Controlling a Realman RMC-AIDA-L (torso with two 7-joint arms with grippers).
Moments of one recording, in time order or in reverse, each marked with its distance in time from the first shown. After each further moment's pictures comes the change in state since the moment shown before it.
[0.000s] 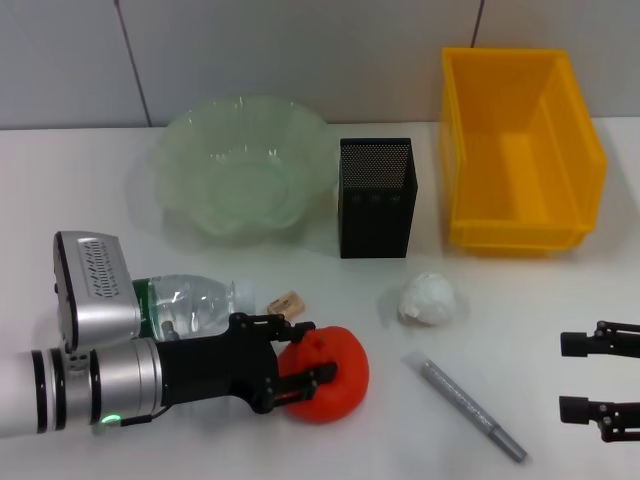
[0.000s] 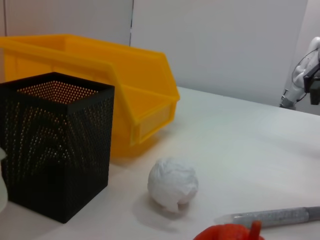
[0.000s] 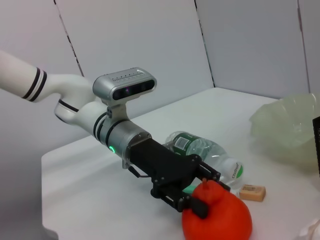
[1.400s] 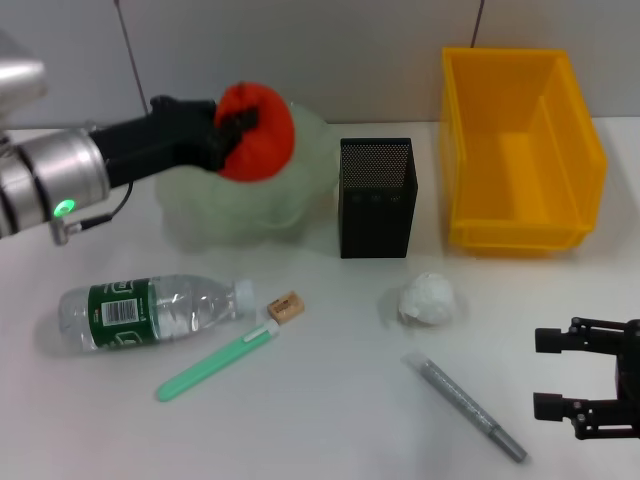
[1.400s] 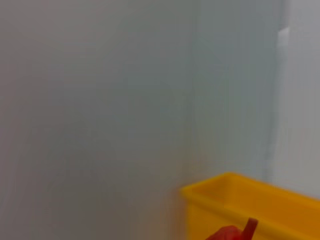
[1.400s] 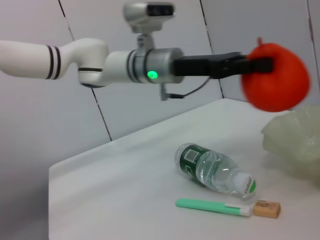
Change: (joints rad) left arm -0.049 0.005 -0.026 0.398 -0.198 -0.112 -0.386; right arm 0.015 0.035 0.003 0.005 0.007 0.001 -0.006
